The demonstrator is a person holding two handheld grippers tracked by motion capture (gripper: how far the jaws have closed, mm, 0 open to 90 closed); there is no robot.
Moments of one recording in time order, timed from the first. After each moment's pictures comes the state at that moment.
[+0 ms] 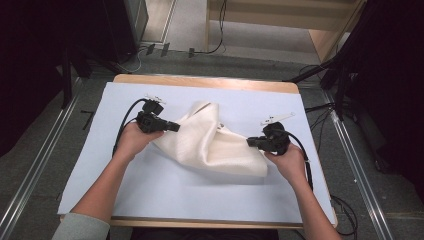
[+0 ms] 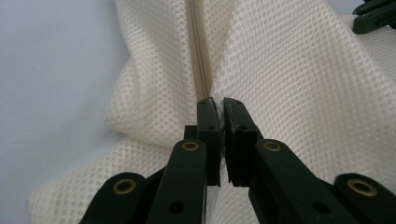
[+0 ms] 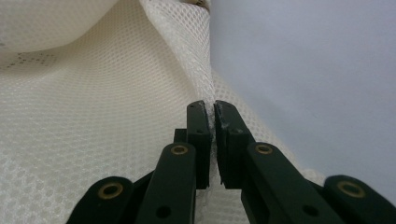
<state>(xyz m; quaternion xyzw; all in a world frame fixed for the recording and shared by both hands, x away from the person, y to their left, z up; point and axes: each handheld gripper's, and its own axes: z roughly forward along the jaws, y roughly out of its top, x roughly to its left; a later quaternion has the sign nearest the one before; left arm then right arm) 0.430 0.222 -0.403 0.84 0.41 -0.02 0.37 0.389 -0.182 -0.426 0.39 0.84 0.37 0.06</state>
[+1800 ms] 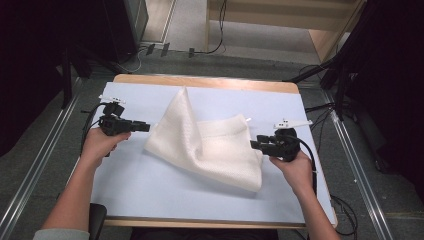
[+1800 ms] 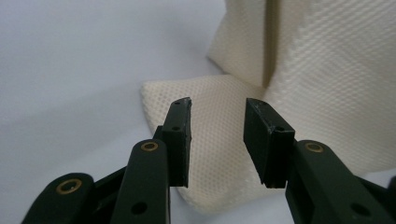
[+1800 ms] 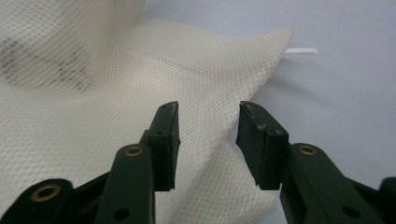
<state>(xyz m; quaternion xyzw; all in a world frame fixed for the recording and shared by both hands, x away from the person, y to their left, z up) 0.417 0.319 -0.412 0.78 0.48 -0.02 0.40 0.365 -0.199 -0.416 0.41 0.79 0.44 0.07</state>
